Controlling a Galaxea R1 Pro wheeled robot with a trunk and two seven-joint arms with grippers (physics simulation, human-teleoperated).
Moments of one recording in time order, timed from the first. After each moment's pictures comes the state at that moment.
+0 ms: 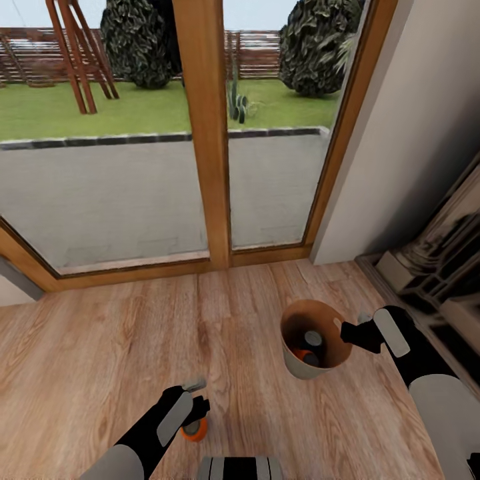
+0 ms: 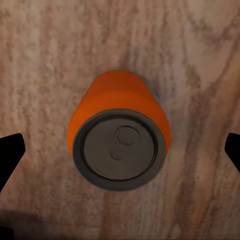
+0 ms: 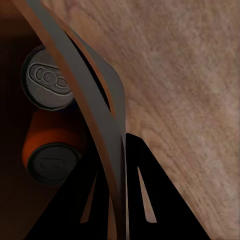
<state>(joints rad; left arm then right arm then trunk) -0.55 -0.09 -0.34 -0.61 0.78 0.52 0.53 -0.79 -0.25 -0.01 -0.86 -0.73 1.05 -0.34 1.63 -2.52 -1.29</state>
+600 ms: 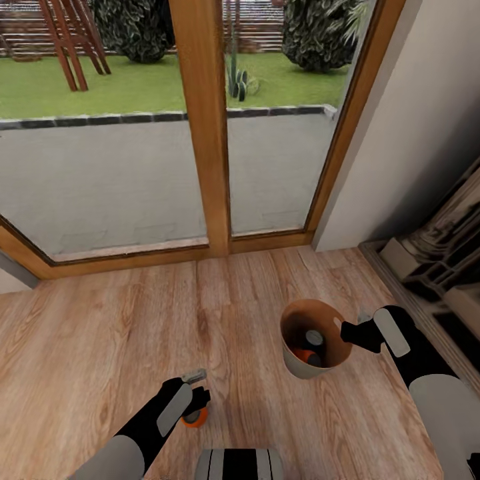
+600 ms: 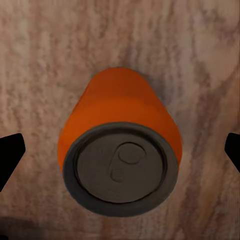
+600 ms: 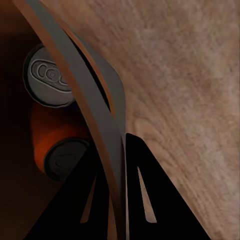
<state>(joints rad) -0.58 -0.08 -0.34 -0.61 0.77 0.52 0.51 -0.79 -0.25 -0.01 -0.86 -0.73 1.05 -0.34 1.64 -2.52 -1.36</state>
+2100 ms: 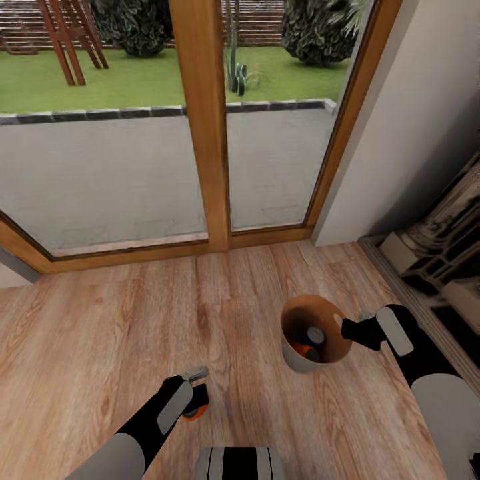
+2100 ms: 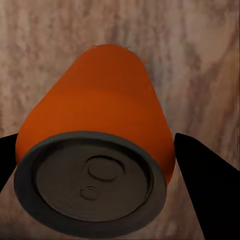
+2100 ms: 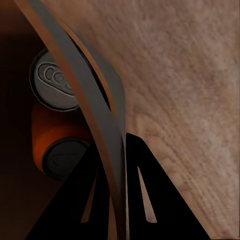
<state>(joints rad) -0.59 -0.09 -0.35 -0.62 0.78 0.52 0.48 -0.79 -0.25 -0.01 -0.87 -0.77 1.03 -0.34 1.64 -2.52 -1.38</state>
